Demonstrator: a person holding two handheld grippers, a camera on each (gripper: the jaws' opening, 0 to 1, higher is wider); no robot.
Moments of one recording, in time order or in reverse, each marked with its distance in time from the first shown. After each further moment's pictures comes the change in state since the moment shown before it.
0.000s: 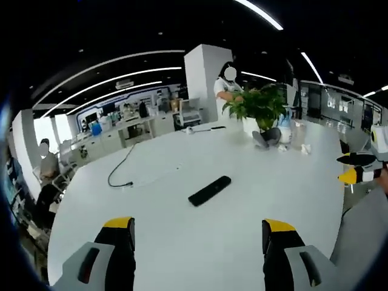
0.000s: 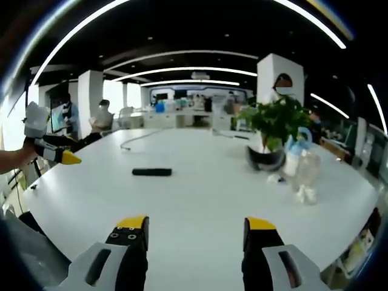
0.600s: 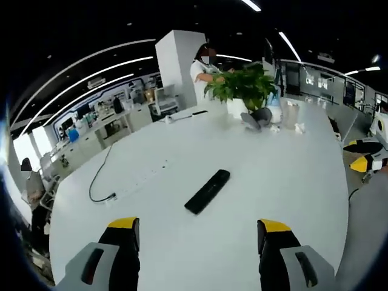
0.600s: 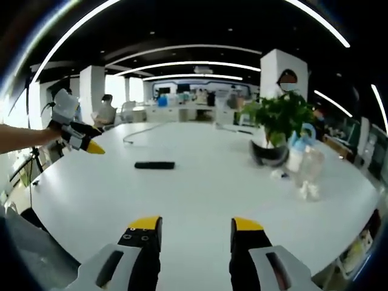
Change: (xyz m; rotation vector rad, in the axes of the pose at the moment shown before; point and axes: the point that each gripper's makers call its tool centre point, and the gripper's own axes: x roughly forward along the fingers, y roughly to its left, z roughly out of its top) left arm 0.071 0.009 0.008 0.129 0.124 -0.139; right arm 0.001 0.004 -0.009 -0.008 0.057 0.018
